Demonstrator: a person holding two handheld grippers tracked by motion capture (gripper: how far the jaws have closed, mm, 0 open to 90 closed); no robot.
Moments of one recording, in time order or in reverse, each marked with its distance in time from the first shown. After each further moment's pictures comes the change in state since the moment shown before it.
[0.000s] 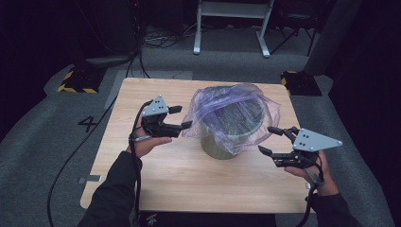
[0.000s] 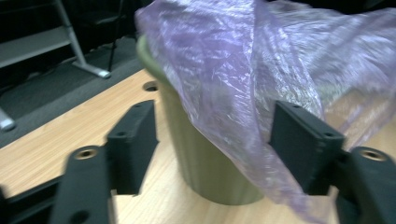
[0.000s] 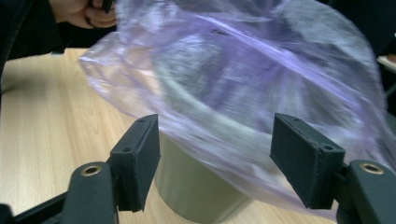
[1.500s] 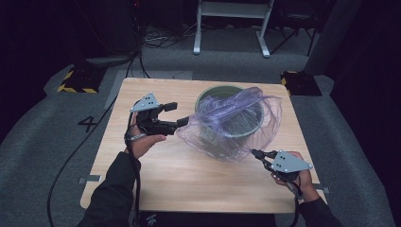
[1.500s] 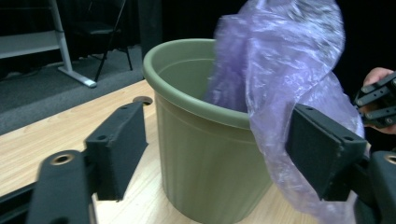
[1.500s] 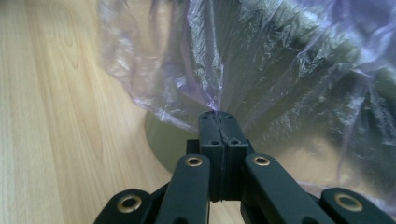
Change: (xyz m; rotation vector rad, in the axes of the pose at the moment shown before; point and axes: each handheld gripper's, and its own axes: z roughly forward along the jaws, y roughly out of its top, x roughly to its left) left arm 0.019 0.002 -0.004 -0.087 0.044 -0.123; right arm 0.031 -0.058 0.030 0.099 -0.071 -0.157
